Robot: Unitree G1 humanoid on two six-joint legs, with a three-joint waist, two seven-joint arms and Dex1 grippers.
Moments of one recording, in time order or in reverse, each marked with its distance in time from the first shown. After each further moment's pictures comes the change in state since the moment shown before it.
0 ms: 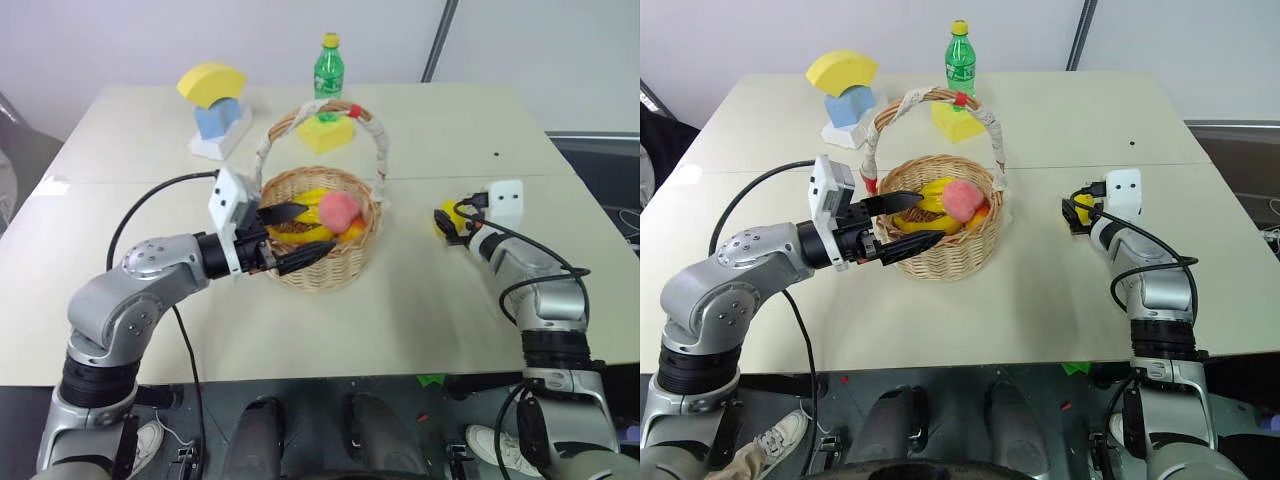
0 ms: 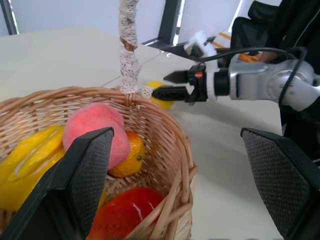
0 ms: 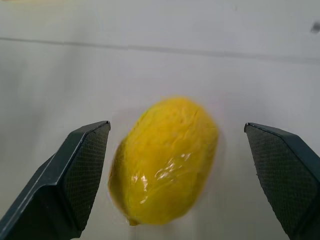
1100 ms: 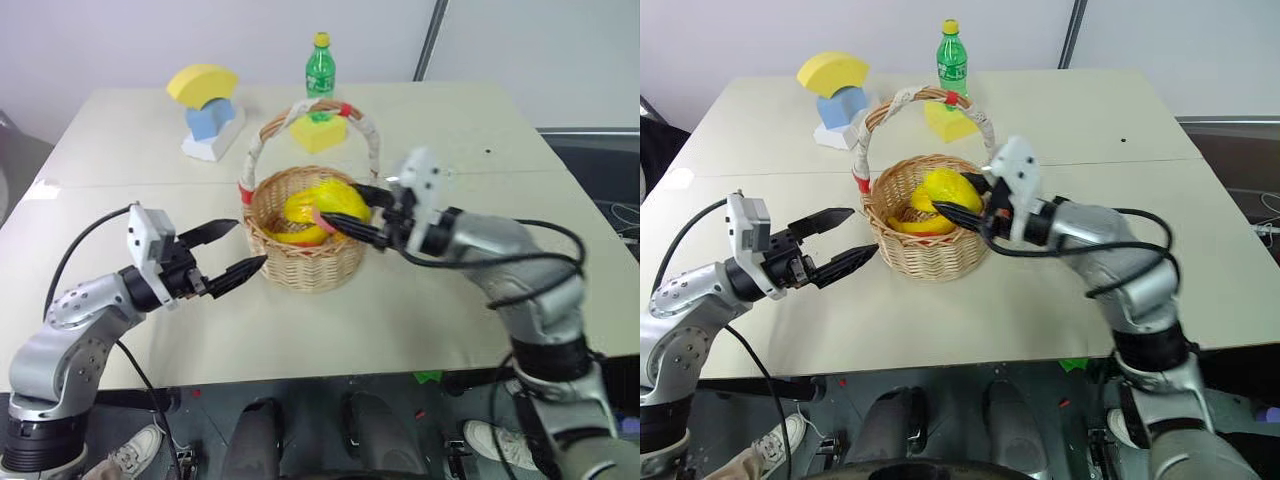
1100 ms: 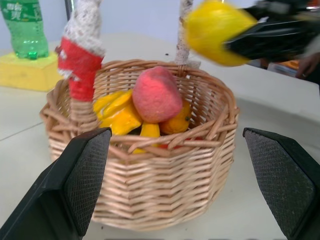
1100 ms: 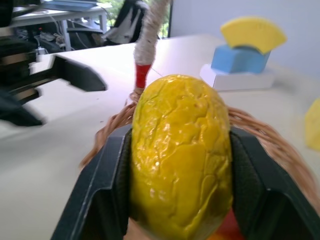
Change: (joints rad) left arm 0.347 0.078 0.213 0.049 0.061 -0.303 -0.174; right arm -0.105 0.006 0.325 -0.591 0.215 0.164 0.345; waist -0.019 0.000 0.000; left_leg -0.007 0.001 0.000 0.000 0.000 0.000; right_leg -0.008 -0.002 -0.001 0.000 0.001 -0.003
